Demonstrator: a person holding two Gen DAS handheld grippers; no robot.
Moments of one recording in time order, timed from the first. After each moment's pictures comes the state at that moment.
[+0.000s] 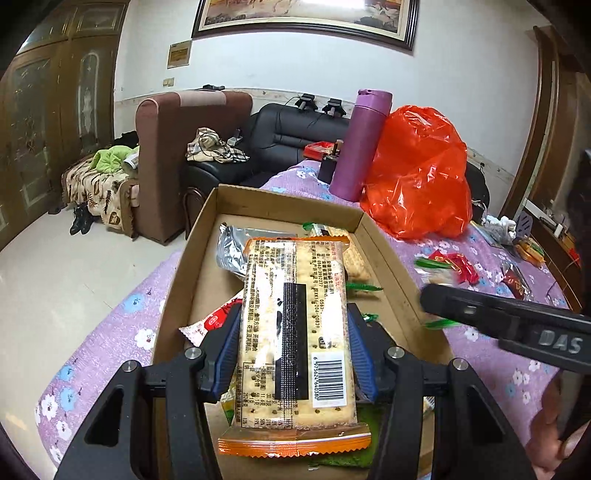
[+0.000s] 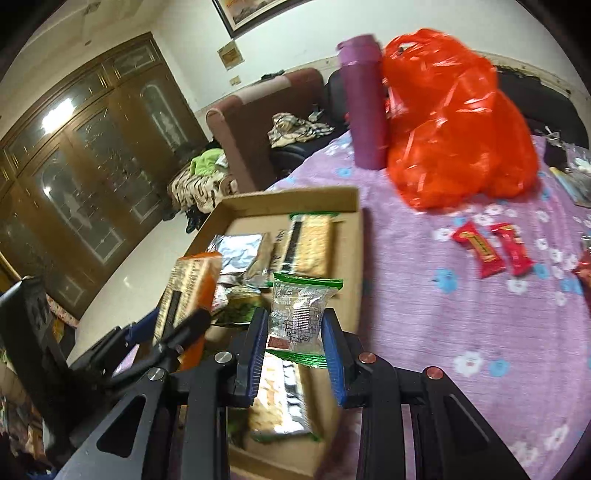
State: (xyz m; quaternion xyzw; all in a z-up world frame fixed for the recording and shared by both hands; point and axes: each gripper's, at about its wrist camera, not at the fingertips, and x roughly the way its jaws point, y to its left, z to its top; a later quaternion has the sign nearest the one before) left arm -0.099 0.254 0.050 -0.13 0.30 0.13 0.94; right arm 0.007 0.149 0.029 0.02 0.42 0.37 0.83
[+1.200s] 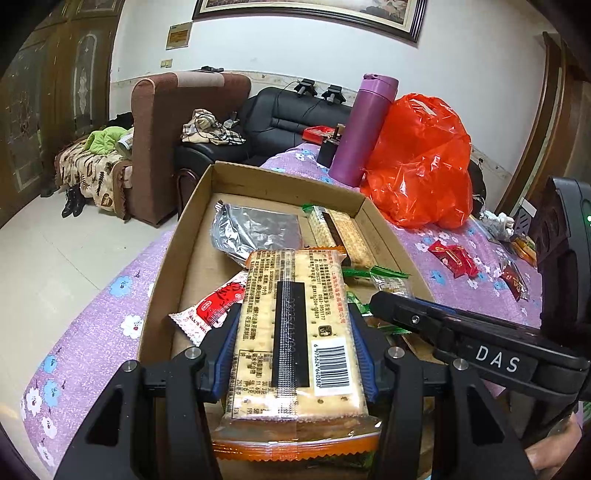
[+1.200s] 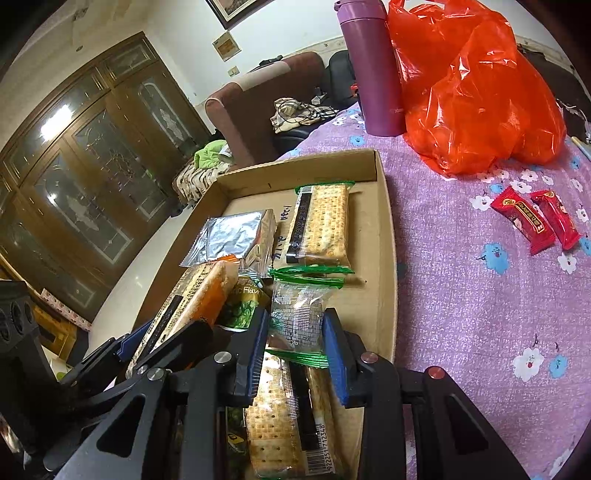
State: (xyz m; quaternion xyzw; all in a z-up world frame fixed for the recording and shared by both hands) left arm -0.093 0.264 0.039 -0.15 0.33 0.11 0.93; right arm 0.024 0.162 -0.007 0.05 0.45 0.38 0.81
